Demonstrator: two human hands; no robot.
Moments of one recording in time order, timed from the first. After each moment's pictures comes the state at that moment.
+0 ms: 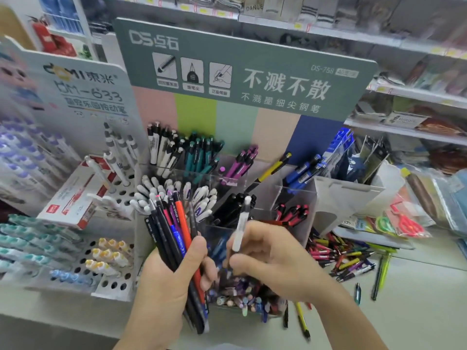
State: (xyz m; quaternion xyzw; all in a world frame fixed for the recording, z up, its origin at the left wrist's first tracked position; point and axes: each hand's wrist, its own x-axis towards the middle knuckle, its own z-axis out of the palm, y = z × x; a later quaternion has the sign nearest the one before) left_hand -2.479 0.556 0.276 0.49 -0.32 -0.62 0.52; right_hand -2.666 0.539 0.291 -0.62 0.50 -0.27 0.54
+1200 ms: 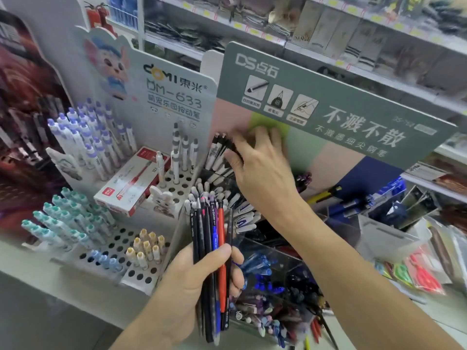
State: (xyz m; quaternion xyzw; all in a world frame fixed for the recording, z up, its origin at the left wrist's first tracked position) left_hand -2.427 0.548 0.280 0.36 -0.24 -0.77 0.47; right_hand -2.558 0.396 0.320 -0.80 0.53 -0.24 -0.15
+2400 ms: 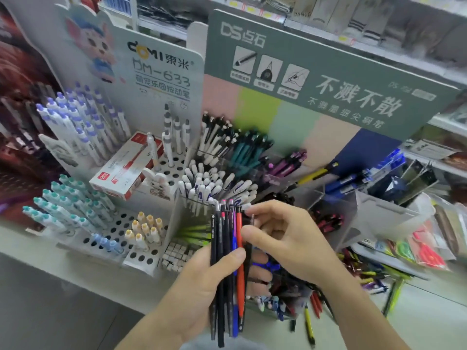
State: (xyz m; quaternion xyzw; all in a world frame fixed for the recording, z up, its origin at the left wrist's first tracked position) left_hand -2.454 0.570 0.276 0.37 -0.22 -0.80 0.42; right_hand -2.627 0.520 0.304 -0.68 0.56 -0.27 0.40
